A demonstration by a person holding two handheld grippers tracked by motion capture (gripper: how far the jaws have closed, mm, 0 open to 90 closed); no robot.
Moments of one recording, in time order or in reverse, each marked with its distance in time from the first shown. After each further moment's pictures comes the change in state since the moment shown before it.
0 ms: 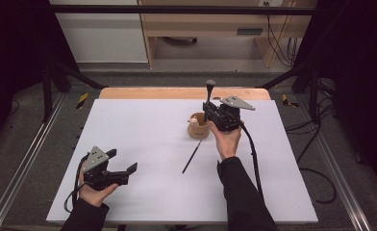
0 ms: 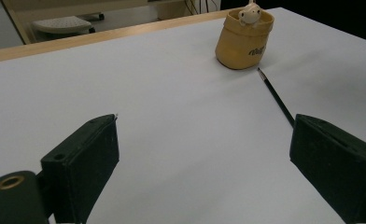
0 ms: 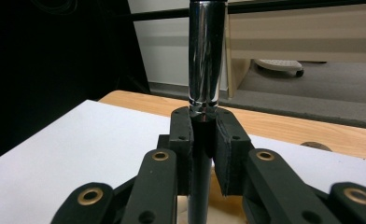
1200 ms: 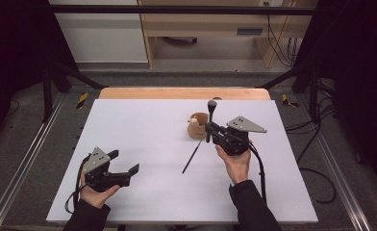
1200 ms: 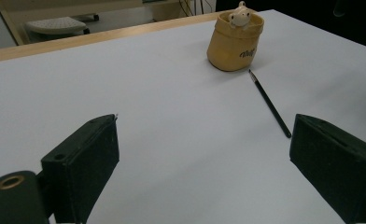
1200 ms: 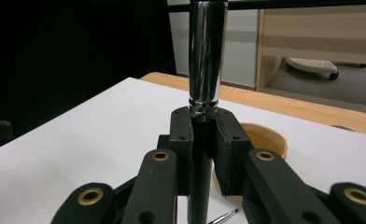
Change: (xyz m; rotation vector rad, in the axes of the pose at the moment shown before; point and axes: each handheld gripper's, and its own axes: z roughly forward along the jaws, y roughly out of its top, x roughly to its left) left arm -0.006 0.001 -0.001 -0.002 -0.016 -0.003; right arm 0.017 -0.025 -0.062 0.016 0.125 -0.055
